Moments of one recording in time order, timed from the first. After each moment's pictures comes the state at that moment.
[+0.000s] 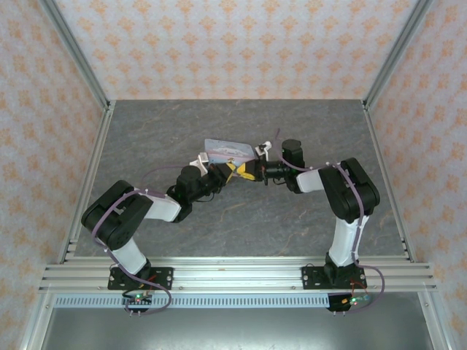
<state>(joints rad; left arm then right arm) -0.55 1.67 0.54 0.94 0.23 -1.41 0.37 1.91 0.84 0.71 -1.15 1.21</state>
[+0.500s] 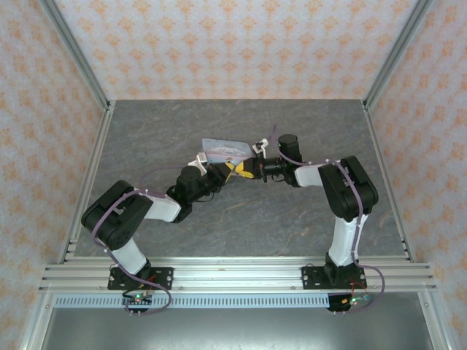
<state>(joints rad) -0.55 1.67 0.53 0.93 0.20 -1.41 0.36 1.93 0.93 0.54 -1.18 1.13</state>
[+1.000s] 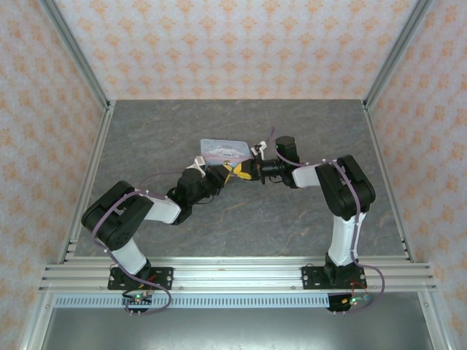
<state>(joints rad) -0.56 1.67 0.51 0.91 0.13 -1.49 0.38 1.95 0.93 0.56 -1.13 1.19</state>
